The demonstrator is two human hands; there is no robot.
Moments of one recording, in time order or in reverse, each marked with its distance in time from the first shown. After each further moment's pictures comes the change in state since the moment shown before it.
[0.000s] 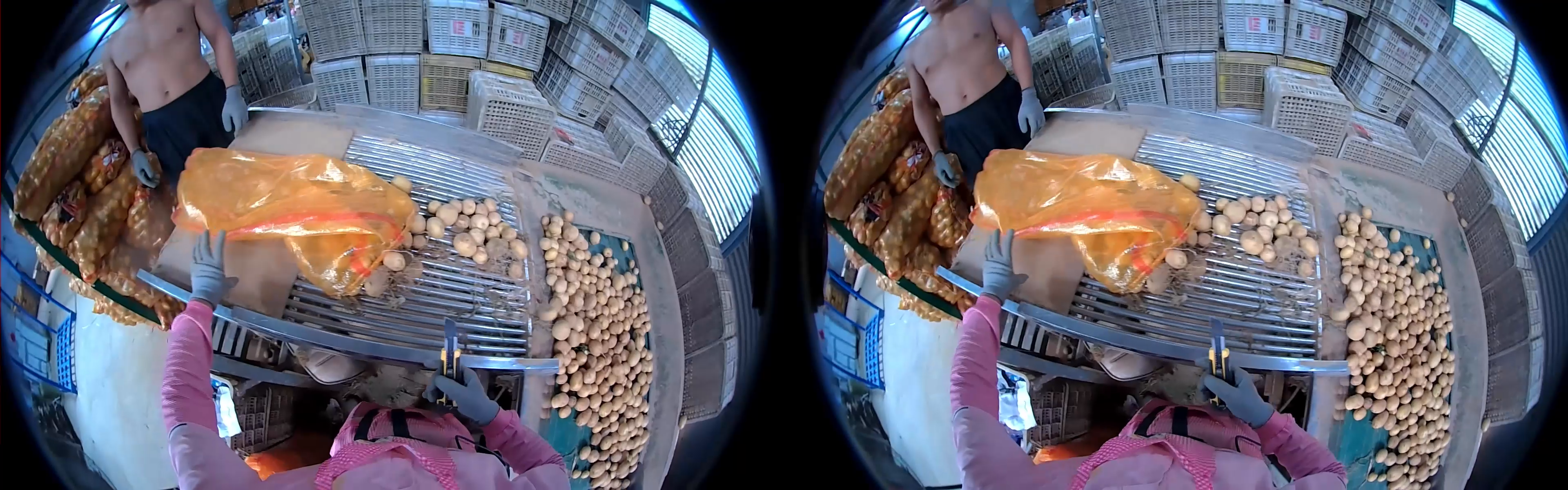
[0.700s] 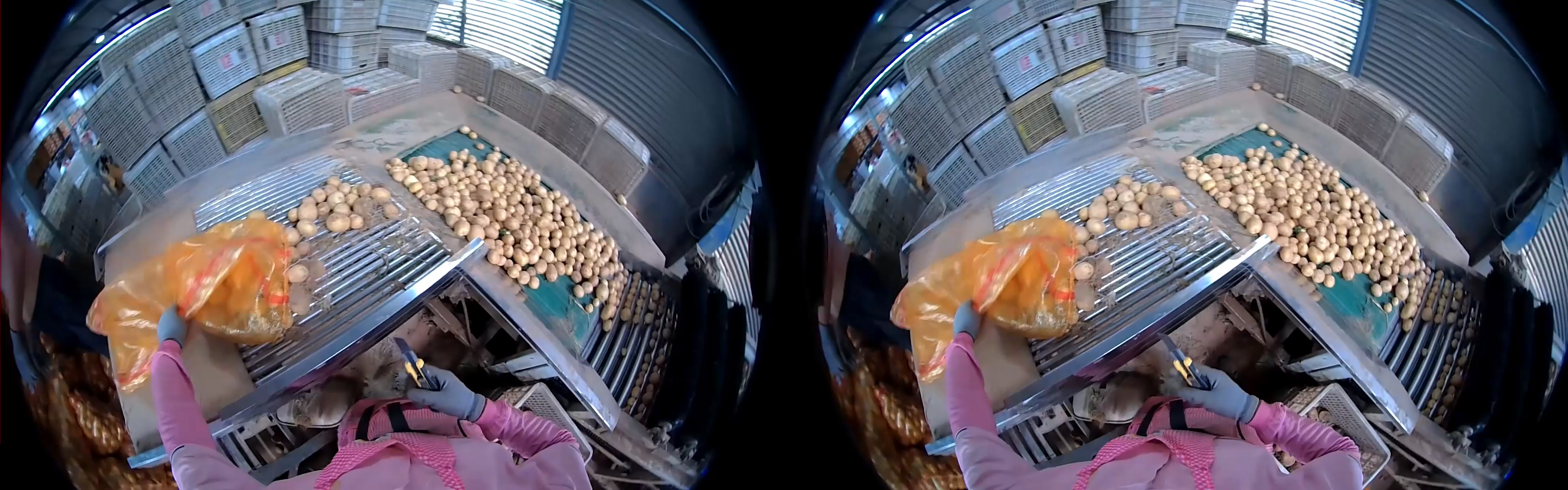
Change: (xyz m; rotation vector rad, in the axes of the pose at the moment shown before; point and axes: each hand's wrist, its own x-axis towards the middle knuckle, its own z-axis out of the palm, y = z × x) left_hand 0.198 0.048 0.139 -0.374 -0.083 0.269; right_hand -0.048 0.078 0.123 0.117 0.436 -0.178
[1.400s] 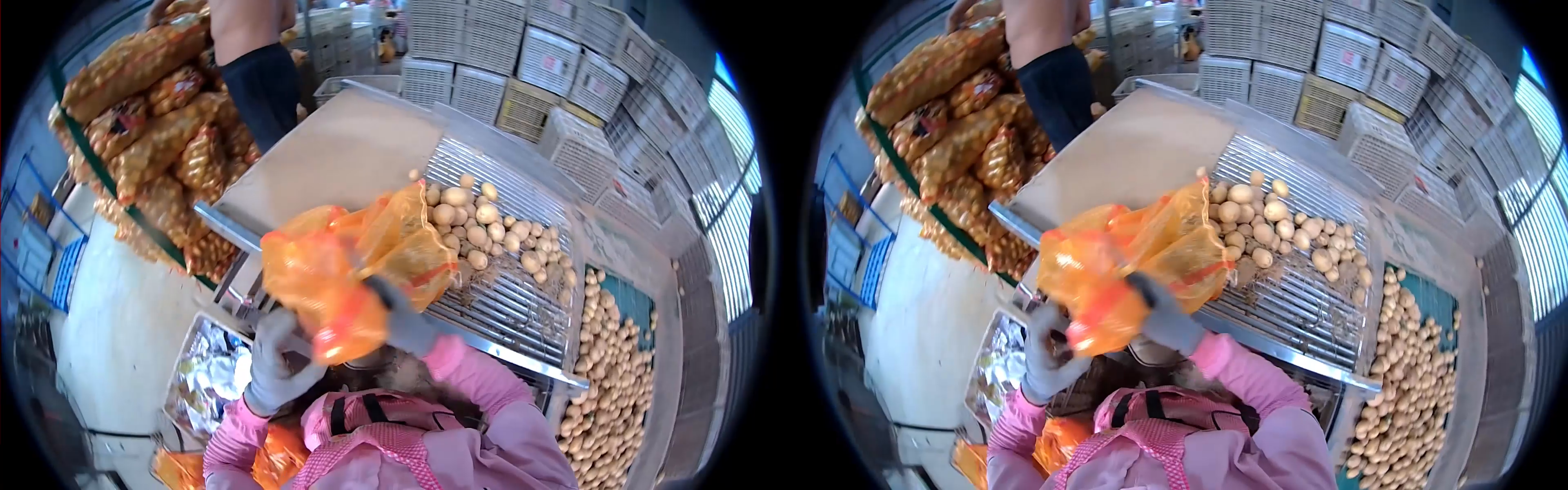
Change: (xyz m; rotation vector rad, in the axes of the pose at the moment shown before) left_hand -0.450 0.207 -0.058 -0.541 0.754 0.082; right_hand 0.166 -0.004 0.123 -0.393 -0.997 -0.425
